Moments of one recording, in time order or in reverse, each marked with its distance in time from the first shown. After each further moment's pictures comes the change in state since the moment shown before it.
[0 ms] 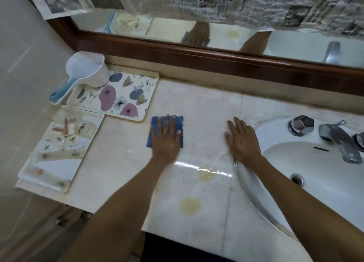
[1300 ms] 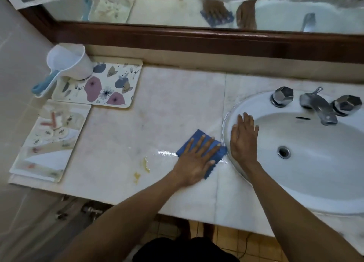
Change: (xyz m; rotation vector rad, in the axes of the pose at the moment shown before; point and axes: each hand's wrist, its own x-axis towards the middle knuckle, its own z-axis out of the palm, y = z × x) left_hand -0.123 0.082 0.039 -0.021 -0.270 0.690; right_hand -0.086 0.017 0.026 0.371 0.300 0.291
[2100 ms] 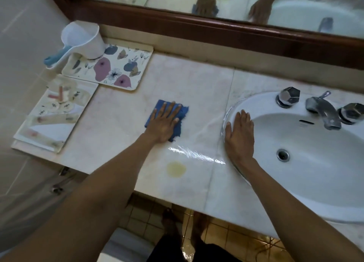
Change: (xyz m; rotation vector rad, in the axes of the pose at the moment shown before) left_hand -0.004 -0.100 -0.044 -0.020 0.105 -0.473; right_hand -0.013 -0.002 0.005 -0.127 -0.068 -0.113
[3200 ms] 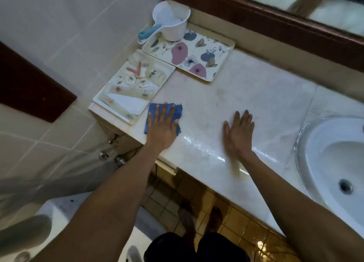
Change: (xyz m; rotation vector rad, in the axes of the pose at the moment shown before) left_hand -0.145 -0.184 -0.011 -0.005 0.194 -0.431; right_hand -0.031 -0.207 0.096 -0.098 -0.225 -0.169
